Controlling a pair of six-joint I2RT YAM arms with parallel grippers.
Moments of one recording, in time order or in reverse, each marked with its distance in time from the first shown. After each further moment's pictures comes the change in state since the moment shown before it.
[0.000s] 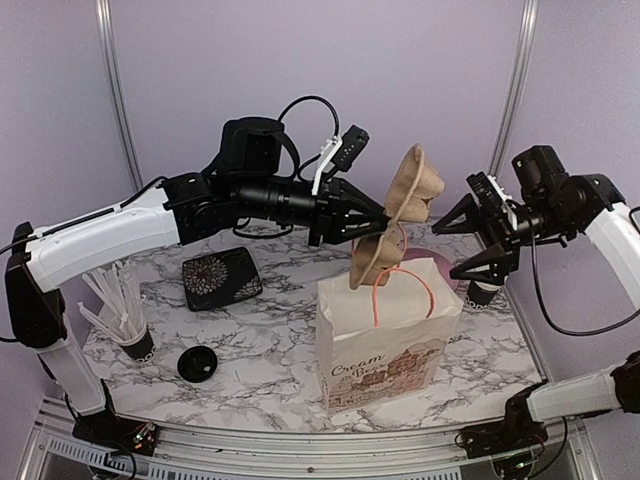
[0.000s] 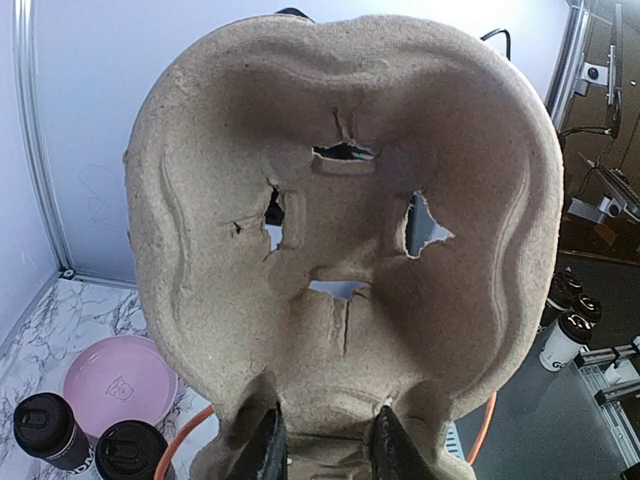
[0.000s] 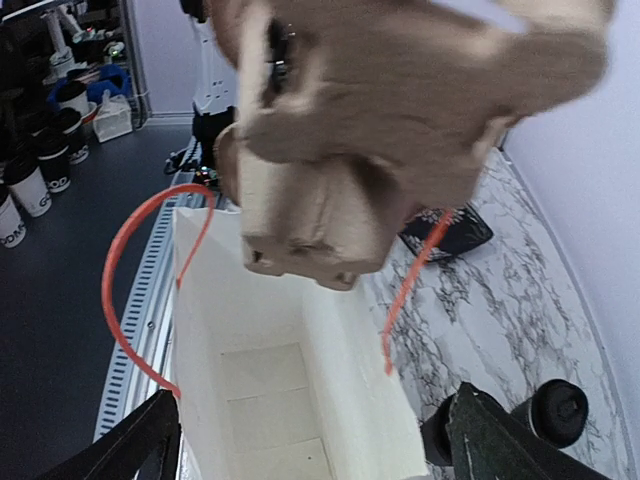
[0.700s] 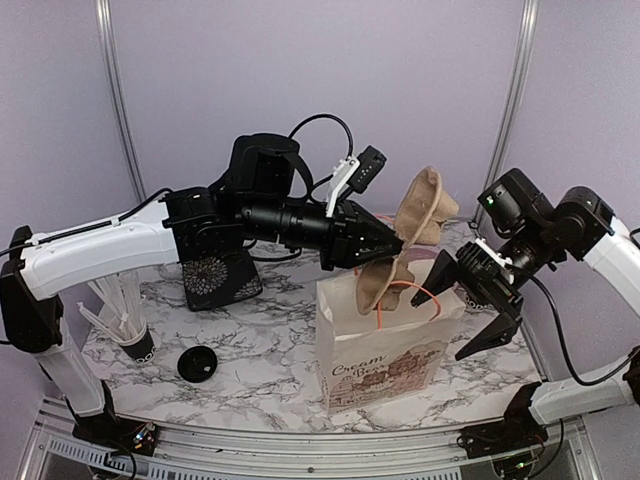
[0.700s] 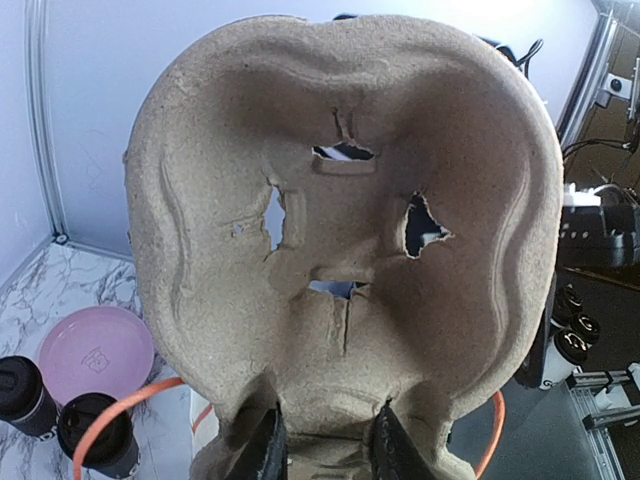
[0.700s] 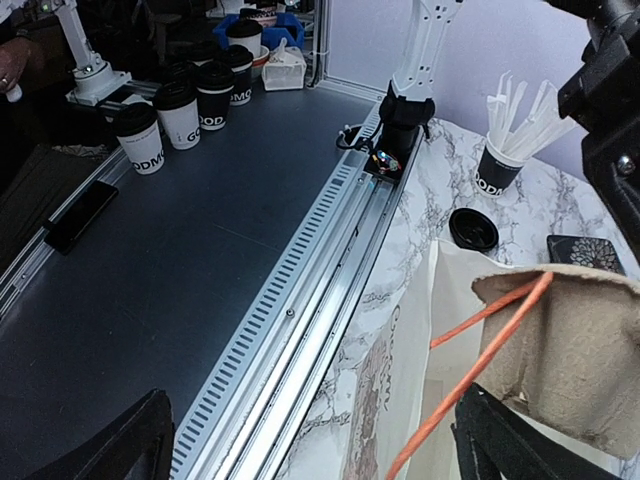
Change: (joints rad) left arm -0.094 -0.021 -0.044 0.002 -0.146 -0.089; right arm 0.441 -0.068 -0.100 -0.101 0.055 -0.070
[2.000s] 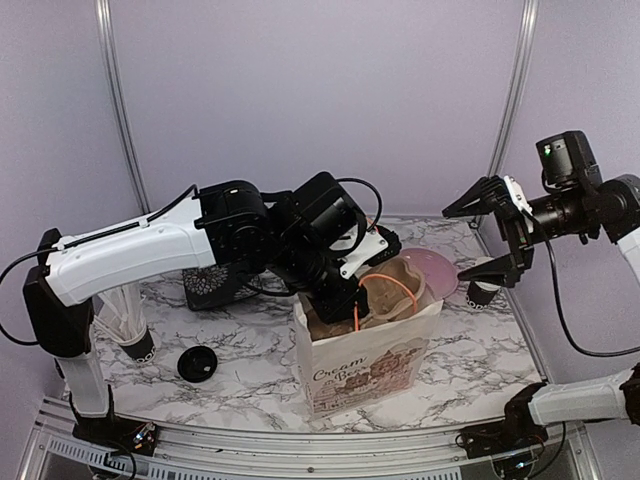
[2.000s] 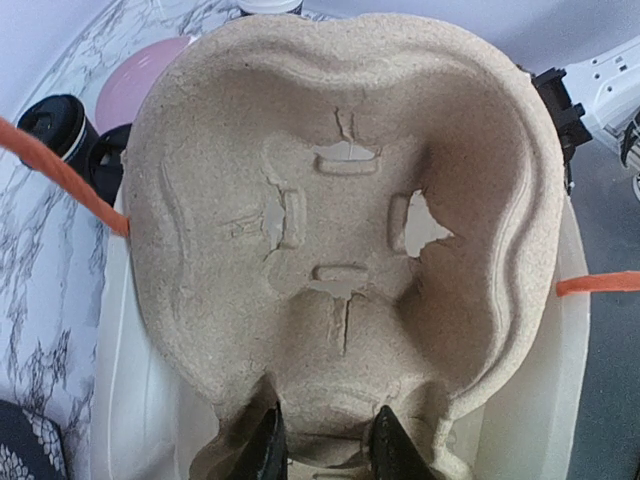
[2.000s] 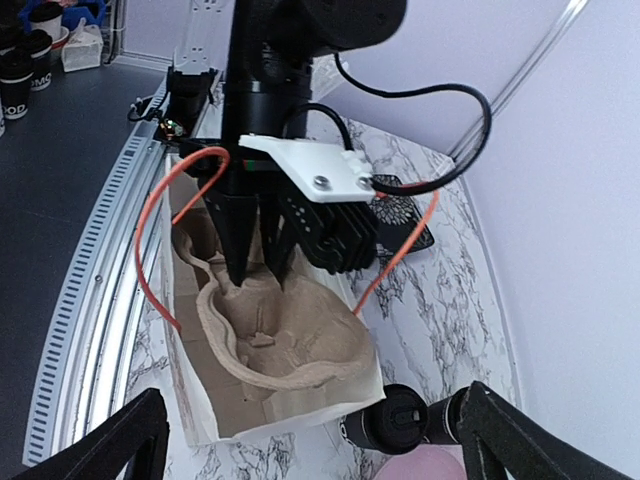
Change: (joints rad) left arm -0.137 0.184 0.309 -0.808 -0.449 0.043; right arm -0.264 -0.051 0.170 0.116 0.197 0.055
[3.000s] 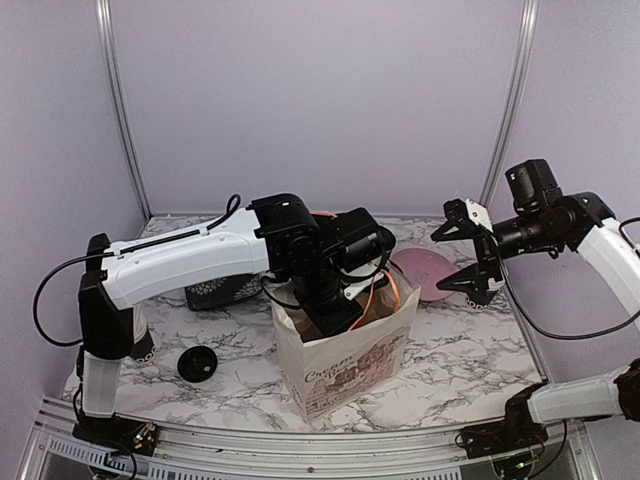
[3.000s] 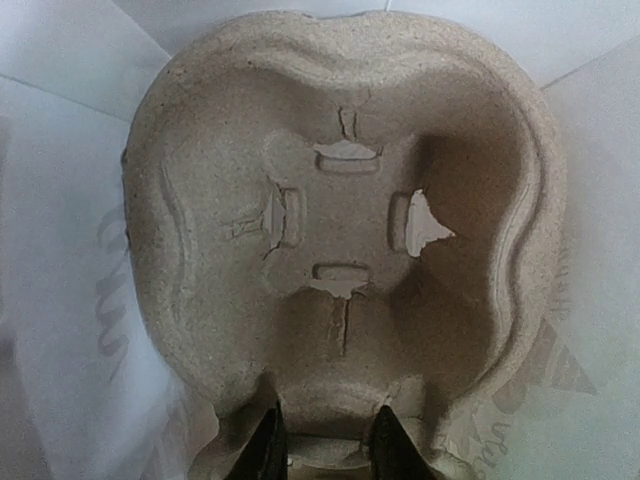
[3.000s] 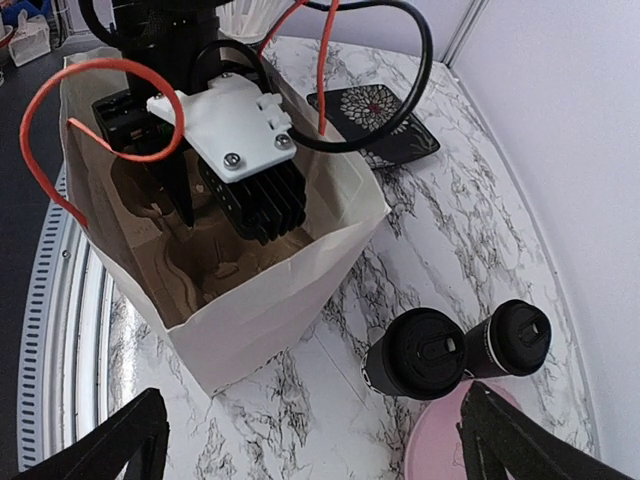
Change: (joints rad) left arm 0.026 0.209 0.192 -0.314 -0.069 -0.088; right arm -0.125 0.054 -0.244 0.167 0.048 0.050
